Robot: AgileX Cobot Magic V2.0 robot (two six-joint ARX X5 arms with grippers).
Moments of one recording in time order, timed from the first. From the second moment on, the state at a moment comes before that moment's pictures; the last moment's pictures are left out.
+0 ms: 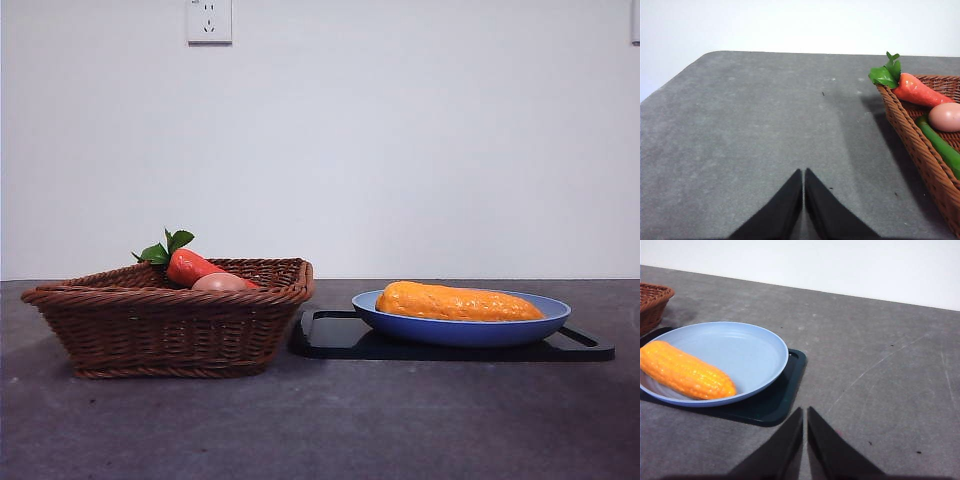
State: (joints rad) left arm 0.19 0.00 0.03 -0.17 0.15 0.02; right arm -0.08 0.00 0.02 -0.17 -0.26 -0.09
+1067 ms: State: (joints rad) left arm 0.19 0.00 0.03 -0.17 0.15 0.02; right arm -0.08 0.00 0.02 -0.17 -0.26 -0.09
